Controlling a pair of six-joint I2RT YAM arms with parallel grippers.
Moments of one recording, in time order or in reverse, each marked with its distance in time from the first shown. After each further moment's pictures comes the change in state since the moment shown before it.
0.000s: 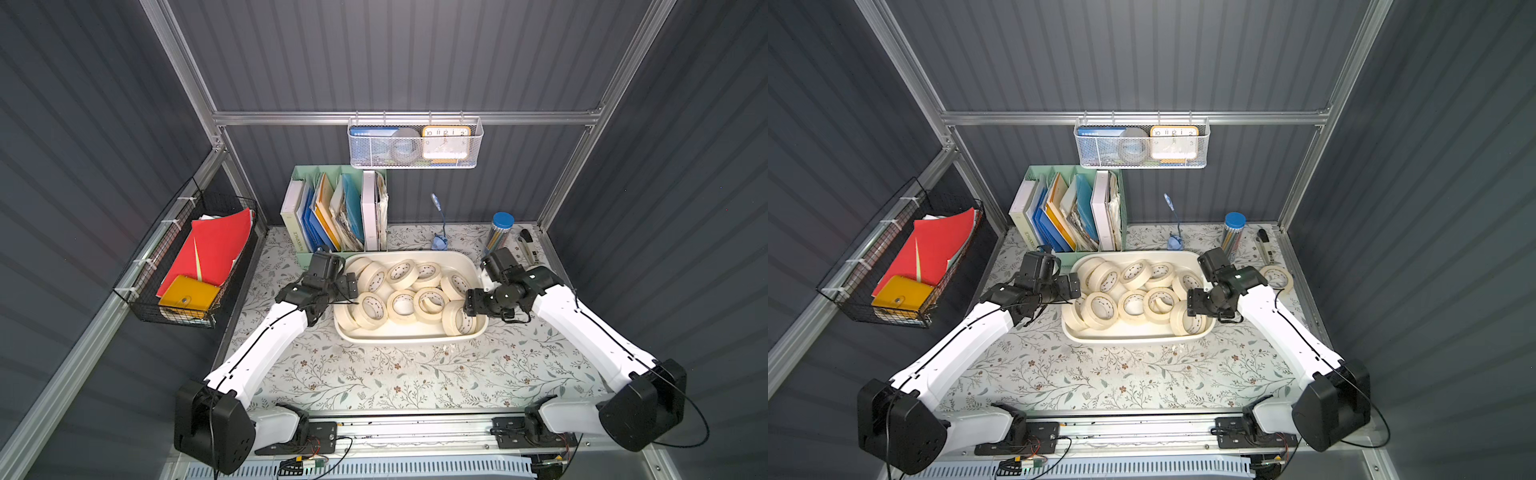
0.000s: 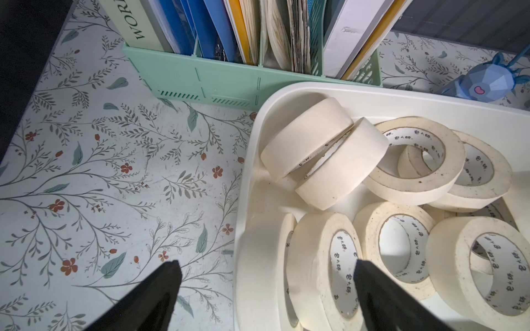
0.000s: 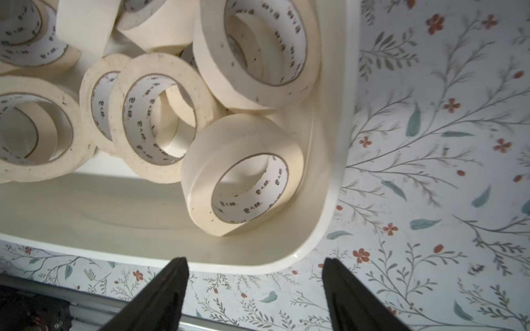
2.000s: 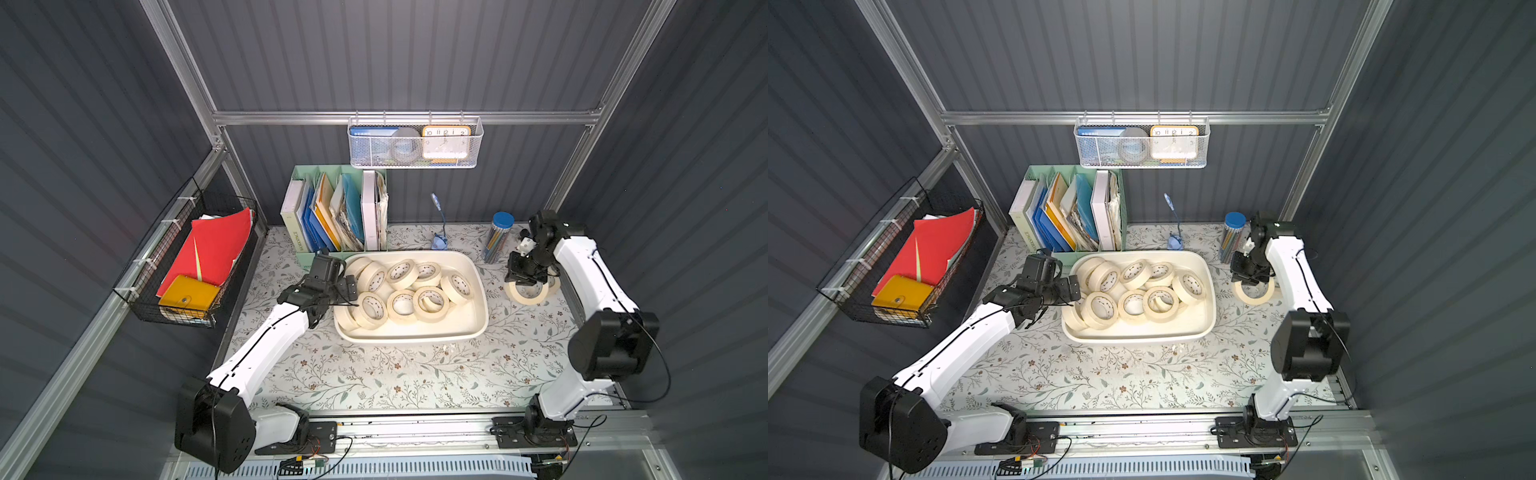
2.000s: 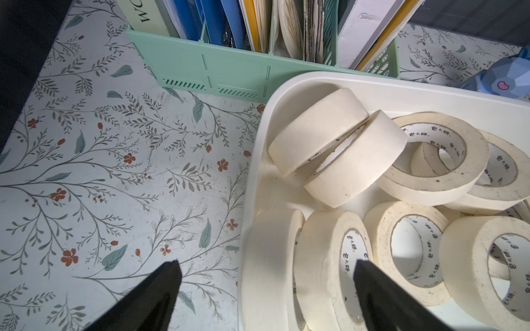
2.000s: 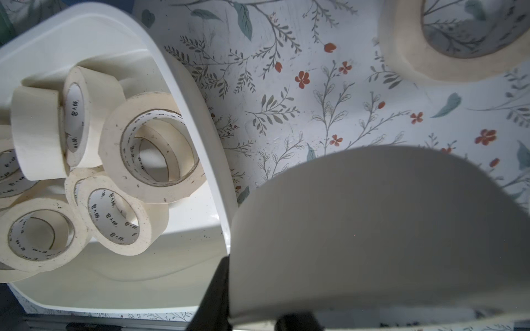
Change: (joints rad) left arm 0.000 0.003 -0.027 0.013 -0.021 -0.014; right arm -0.481 0.440 0.512 -0.276 -0.122 -0.200
